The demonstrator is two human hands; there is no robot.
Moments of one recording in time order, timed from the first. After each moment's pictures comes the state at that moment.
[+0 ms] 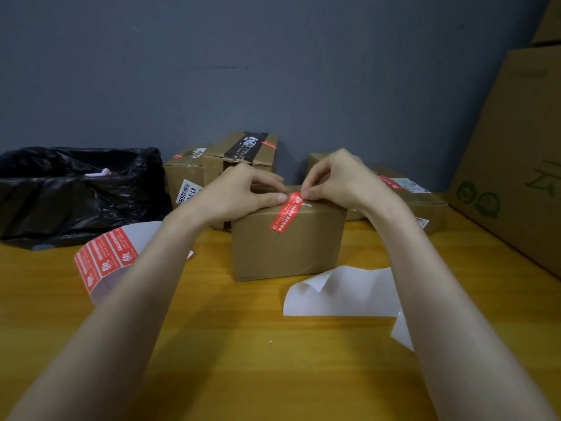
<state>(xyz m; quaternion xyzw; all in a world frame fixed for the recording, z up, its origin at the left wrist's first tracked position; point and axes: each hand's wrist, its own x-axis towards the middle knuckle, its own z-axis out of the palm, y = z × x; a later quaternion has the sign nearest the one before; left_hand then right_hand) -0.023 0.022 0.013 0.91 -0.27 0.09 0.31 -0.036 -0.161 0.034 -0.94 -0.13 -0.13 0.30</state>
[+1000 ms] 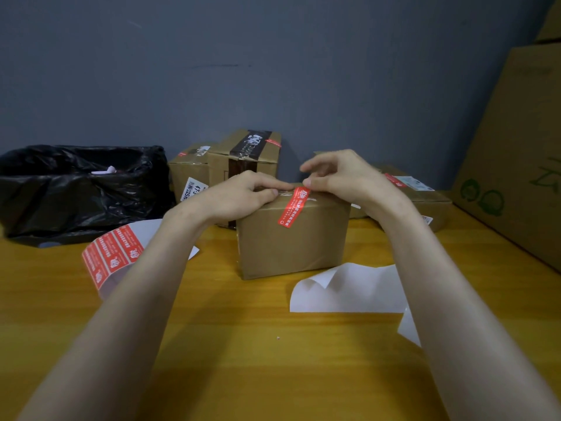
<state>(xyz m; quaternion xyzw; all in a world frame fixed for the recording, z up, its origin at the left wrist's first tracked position) -0.022 0.026 0.011 0.91 -0.26 -0.01 0.31 -0.033 -0.159 0.032 -0.92 -0.13 -0.10 0.37</state>
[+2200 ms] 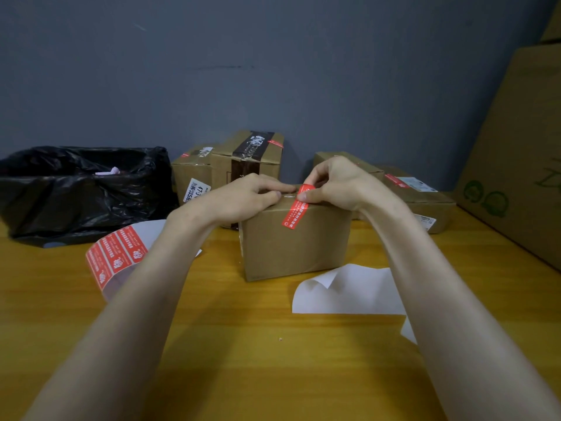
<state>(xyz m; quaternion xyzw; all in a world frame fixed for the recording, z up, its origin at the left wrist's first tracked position) -0.023 0.023 0.010 0.92 -0.28 0.00 0.29 -0.038 -0.147 0.032 -0.92 -0.11 -0.03 0.37</state>
